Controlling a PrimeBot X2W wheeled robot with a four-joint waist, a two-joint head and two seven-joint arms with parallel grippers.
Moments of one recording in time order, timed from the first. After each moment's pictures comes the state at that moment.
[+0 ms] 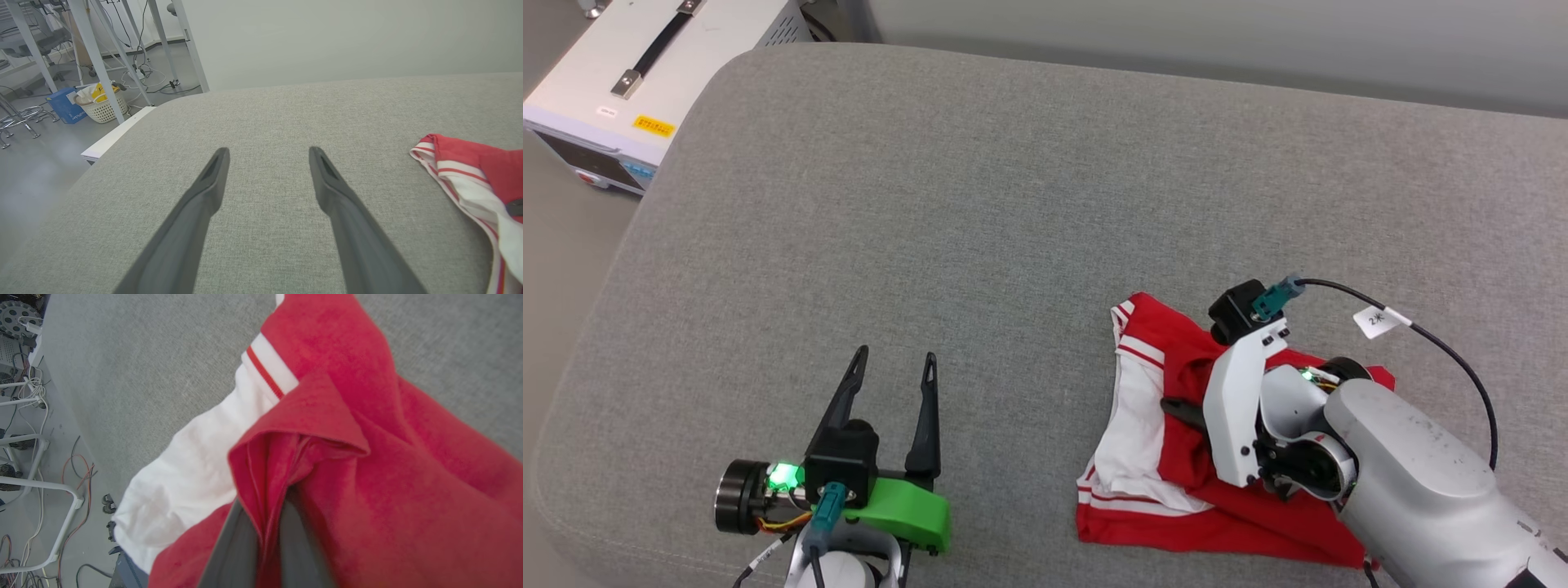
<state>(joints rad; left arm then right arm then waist) -0.07 0.09 -0.18 0.13 -0.03 0.07 -0.26 -0.60 -0.29 0.78 0.49 0.89 0.13 0.54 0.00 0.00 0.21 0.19</state>
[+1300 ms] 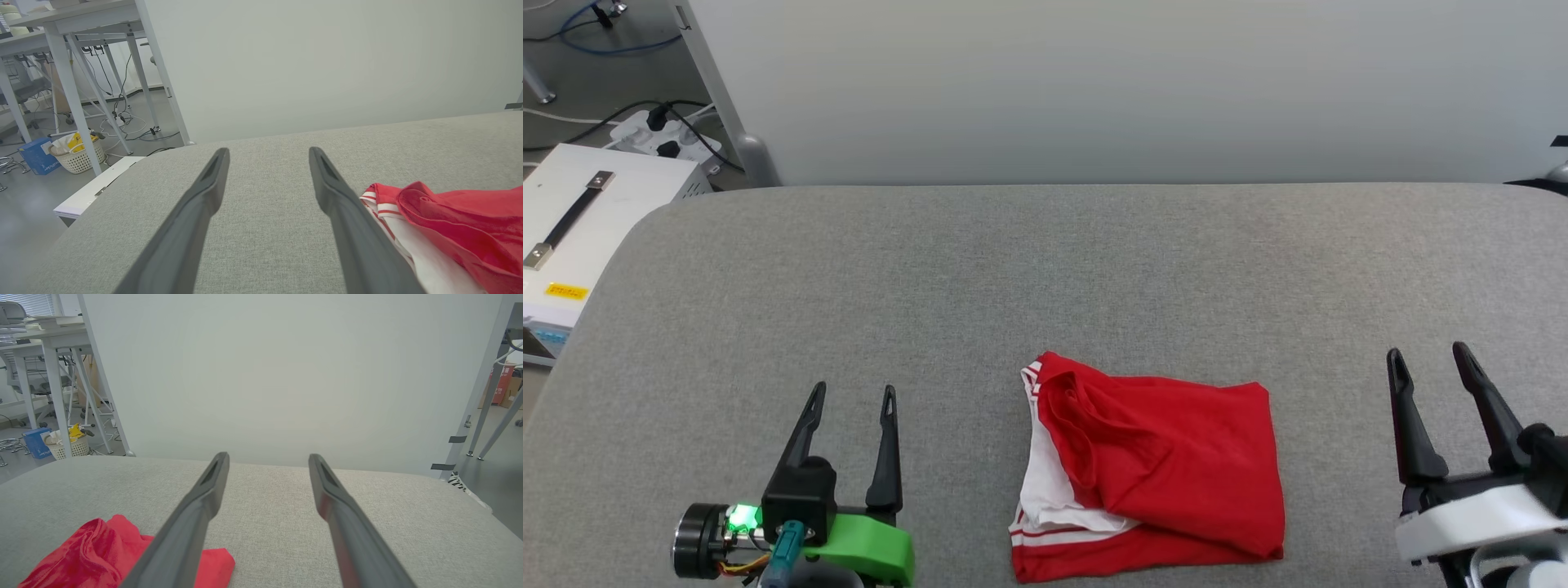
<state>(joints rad) 0.03 0.12 -0.13 0.08 -0.04 0.07 -0.26 0.01 -0.21 0.00 0.01 0.26 0.13 -0.26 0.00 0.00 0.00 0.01</state>
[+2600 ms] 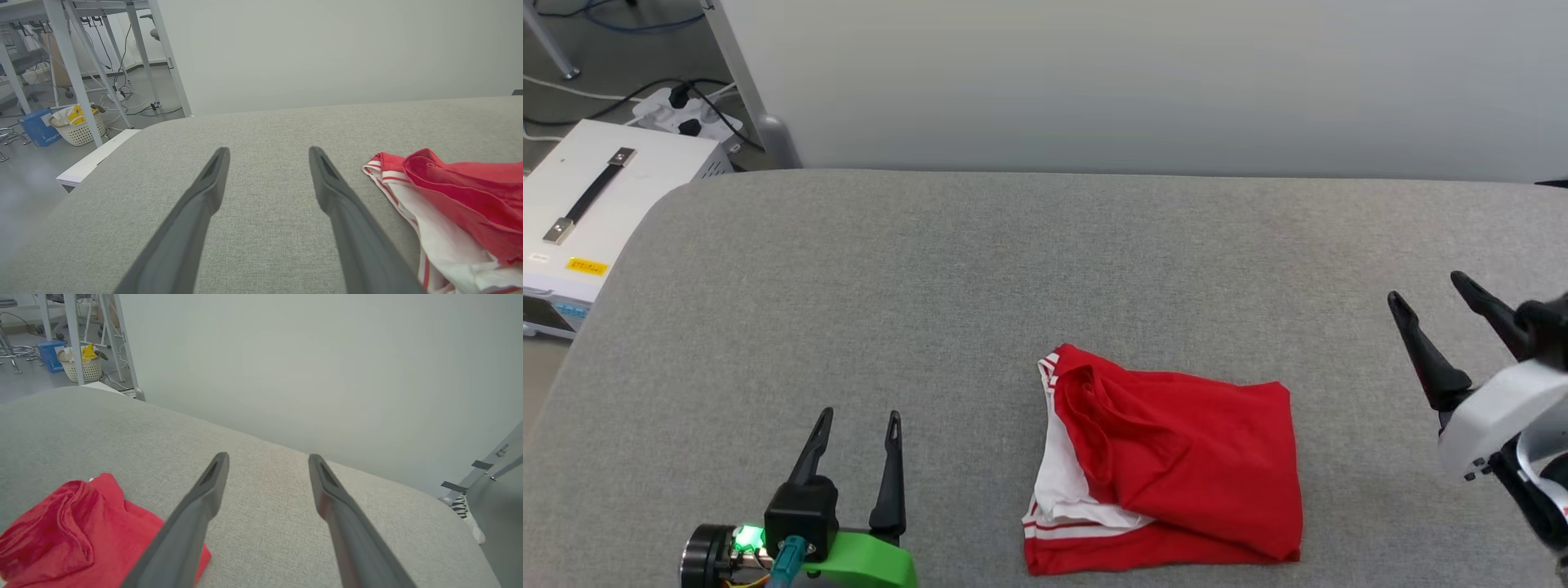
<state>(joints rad) 0.06 0.10 -0.11 0.11 -0.04 0.03 -0.26 -0.17 -0.47 0.15 0.02 0.37 0.13 0.05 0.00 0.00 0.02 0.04</state>
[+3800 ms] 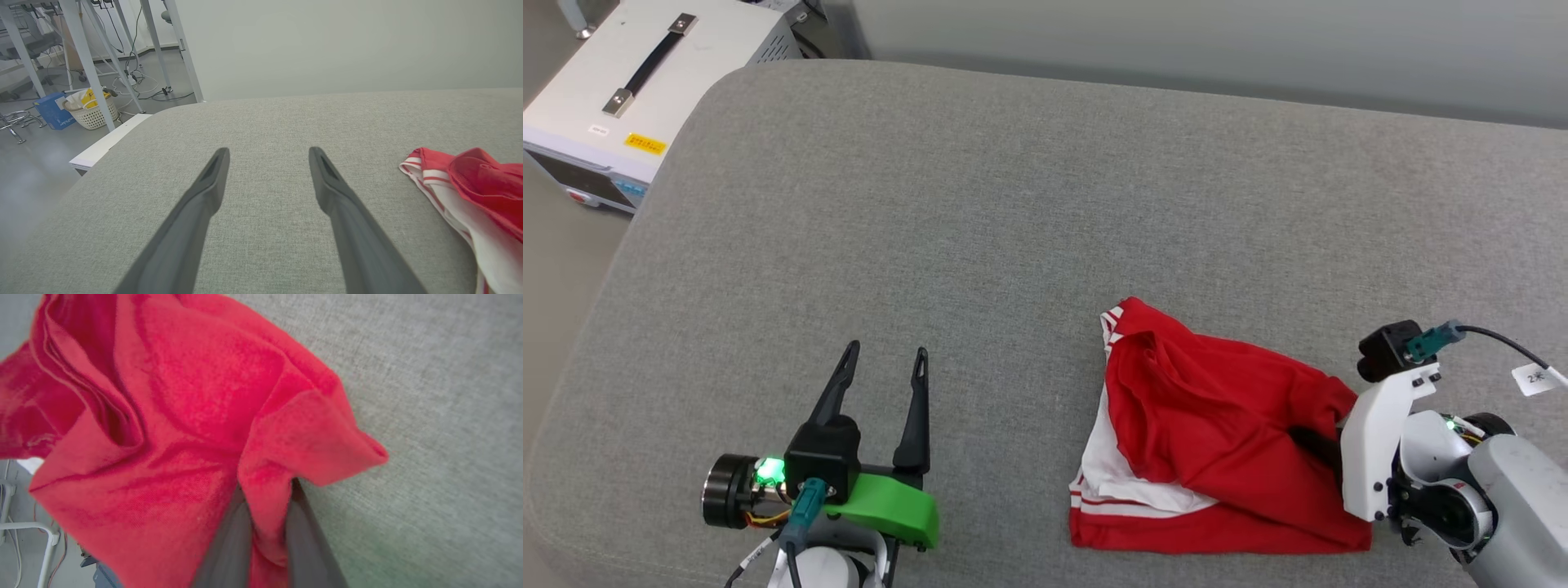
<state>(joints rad) -0.07 0.09 -0.14 0.12 -0.03 0.00 -0.26 -0.36 -0.47 0.52 0.33 0.85 0.13 0.58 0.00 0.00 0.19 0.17</state>
